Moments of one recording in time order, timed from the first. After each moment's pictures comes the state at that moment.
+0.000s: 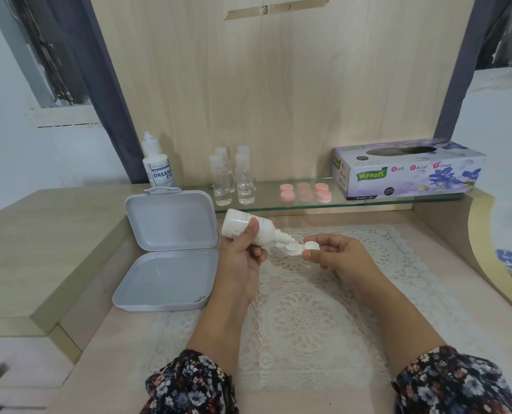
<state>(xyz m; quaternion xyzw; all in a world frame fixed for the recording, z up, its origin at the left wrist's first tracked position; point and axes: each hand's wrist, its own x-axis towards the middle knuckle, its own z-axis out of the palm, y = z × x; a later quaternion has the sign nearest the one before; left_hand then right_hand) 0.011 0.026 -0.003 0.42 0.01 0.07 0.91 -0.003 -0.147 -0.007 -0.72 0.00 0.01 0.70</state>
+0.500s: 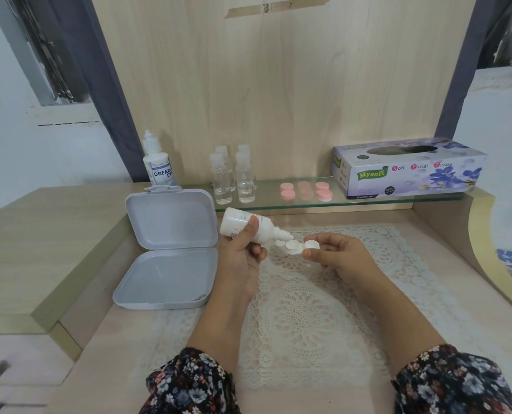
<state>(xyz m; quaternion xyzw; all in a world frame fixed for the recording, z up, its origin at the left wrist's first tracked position) 0.011 0.025 -0.002 0.42 0.03 0.07 0.90 -0.001 -0.147 -0.009 -0.72 0.00 0.00 0.70</state>
